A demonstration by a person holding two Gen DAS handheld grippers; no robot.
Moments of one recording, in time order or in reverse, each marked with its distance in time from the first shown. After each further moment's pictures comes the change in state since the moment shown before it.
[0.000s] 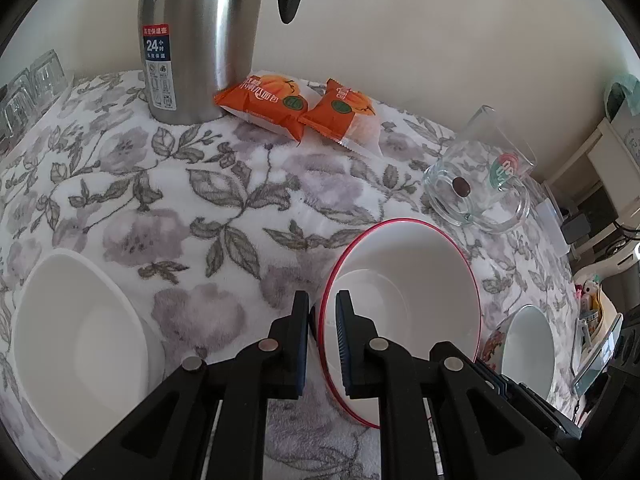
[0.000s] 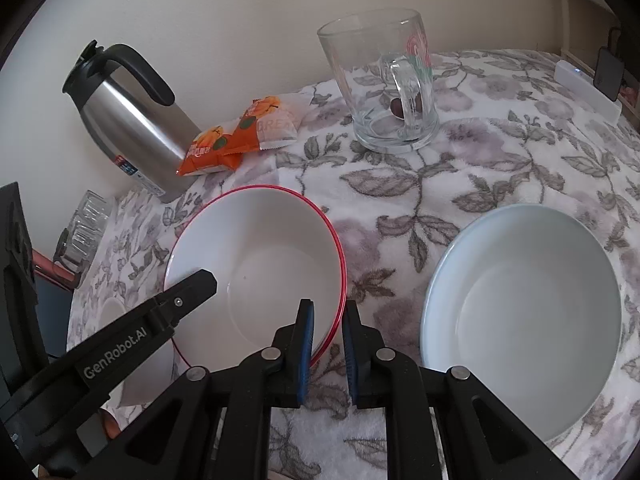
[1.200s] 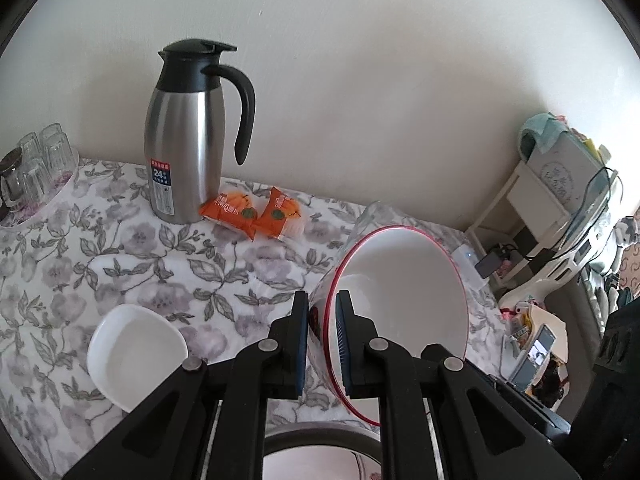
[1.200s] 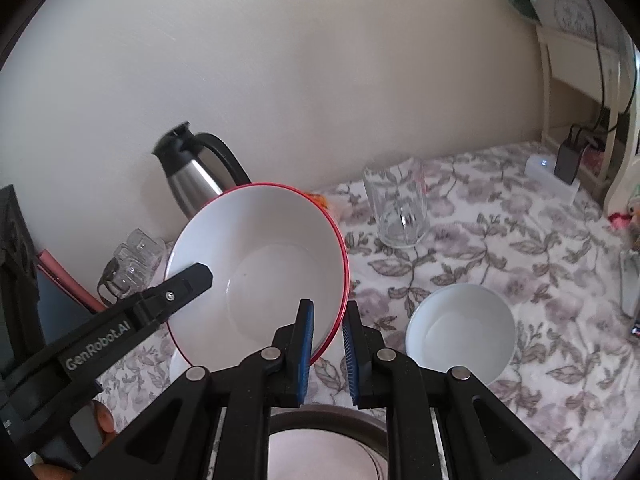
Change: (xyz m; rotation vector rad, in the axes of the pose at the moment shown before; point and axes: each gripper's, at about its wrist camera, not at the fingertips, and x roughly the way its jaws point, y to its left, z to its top) left arm -0.154 -0.031 -0.001 0.062 -0.237 -0.141; right arm -0.150 0.034 -0.003 -0.066 -0.241 0.034
